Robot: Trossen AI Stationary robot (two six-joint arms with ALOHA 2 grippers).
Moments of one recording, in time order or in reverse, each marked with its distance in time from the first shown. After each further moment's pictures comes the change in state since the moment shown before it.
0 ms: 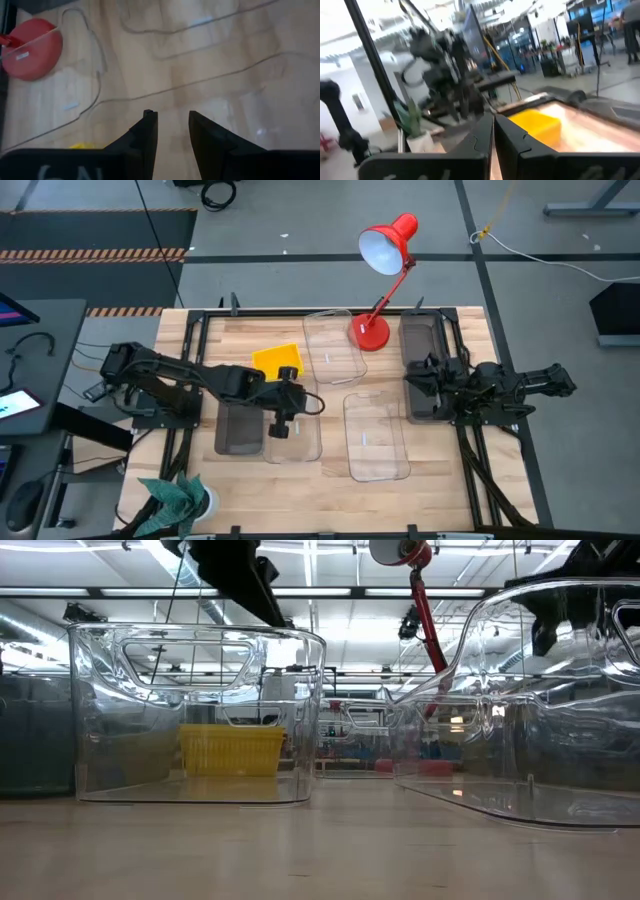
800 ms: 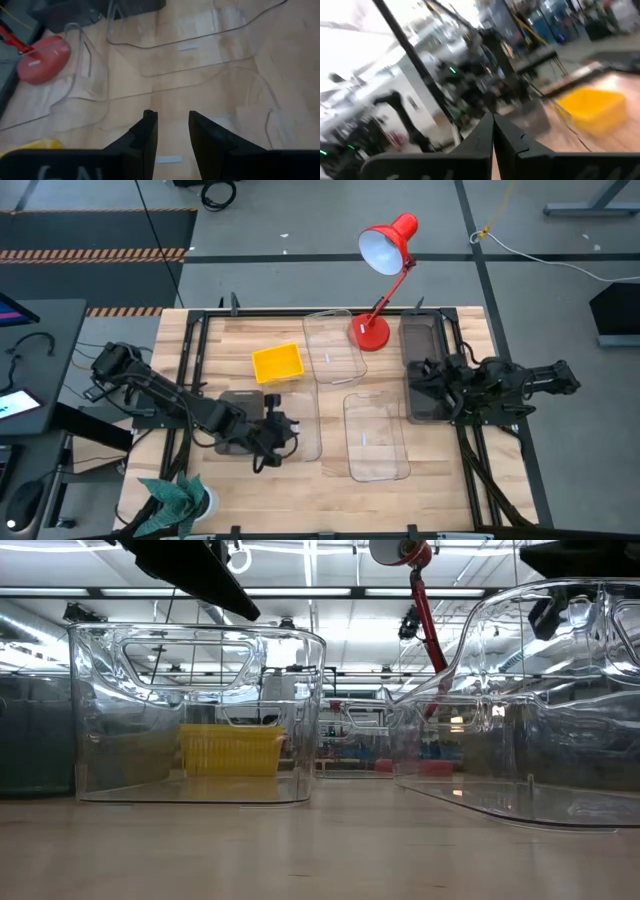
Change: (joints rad) left arm -0.272 -0.063 -0.244 0.309 -0.335 -0.250; right arm 0.003 0.080 0.135 -0.123 -0.184 0.253
